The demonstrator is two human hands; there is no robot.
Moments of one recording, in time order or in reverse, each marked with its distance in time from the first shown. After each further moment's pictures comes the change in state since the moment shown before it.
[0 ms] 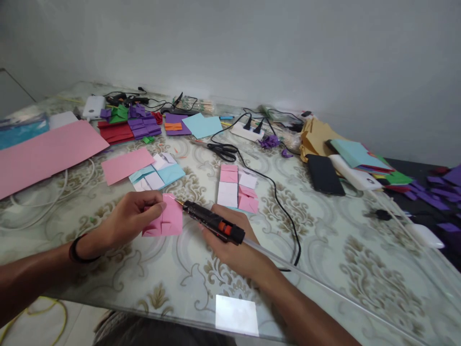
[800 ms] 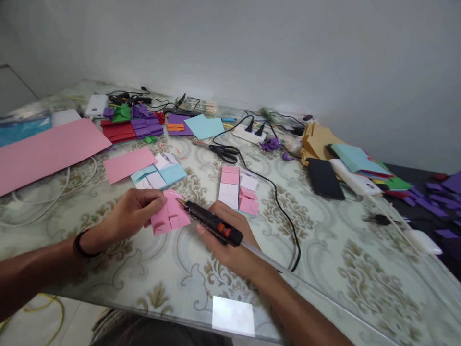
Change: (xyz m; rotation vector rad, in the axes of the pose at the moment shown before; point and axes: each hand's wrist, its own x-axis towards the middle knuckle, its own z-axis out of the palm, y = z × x) left_hand 0.004 -0.003 -0.004 0.053 0.030 0.037; right_hand 0.006 -0.002 0.000 -0.043 0.031 -0.233
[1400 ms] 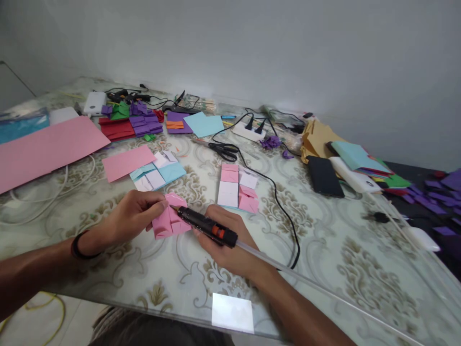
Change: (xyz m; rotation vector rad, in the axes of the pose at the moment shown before) left_hand -0.002 0.004 0.003 0.031 -0.072 0.022; right_hand -0.002 -0.002 0.003 0.034 -0.070 -0.025
